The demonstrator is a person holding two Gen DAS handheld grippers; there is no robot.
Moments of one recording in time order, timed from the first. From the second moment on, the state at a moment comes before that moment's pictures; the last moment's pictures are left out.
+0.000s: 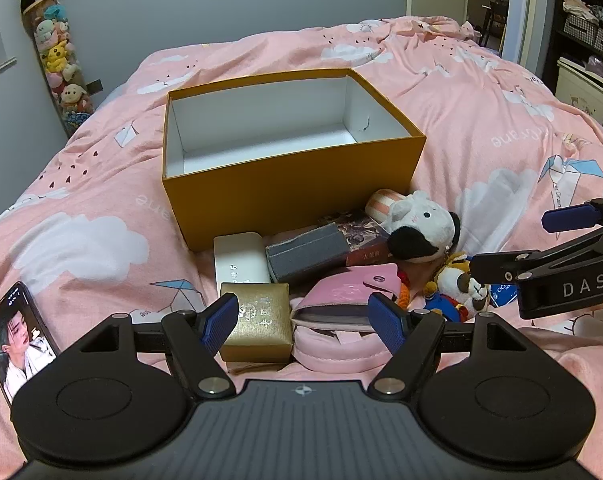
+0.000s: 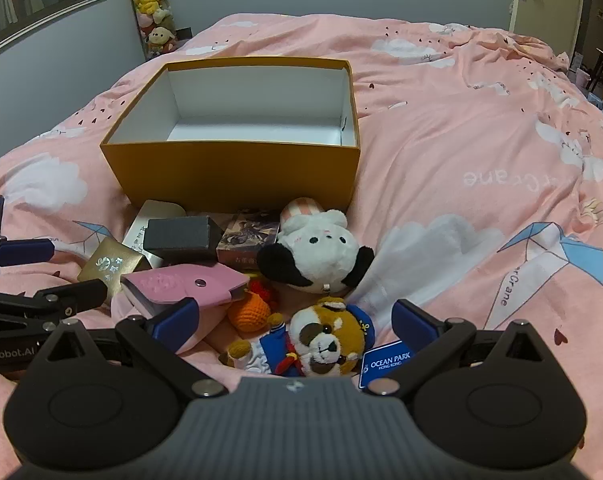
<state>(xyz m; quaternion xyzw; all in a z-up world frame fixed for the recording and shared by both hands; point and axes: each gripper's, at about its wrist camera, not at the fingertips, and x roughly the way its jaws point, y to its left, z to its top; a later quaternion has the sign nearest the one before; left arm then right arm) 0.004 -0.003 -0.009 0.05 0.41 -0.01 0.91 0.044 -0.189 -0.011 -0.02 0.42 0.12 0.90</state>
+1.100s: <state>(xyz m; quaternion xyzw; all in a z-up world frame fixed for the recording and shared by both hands) 0.055 0.046 -0.039 0.01 0.51 -0.01 0.86 0.097 -0.153 -0.022 -0.02 0.48 0.22 0.85</state>
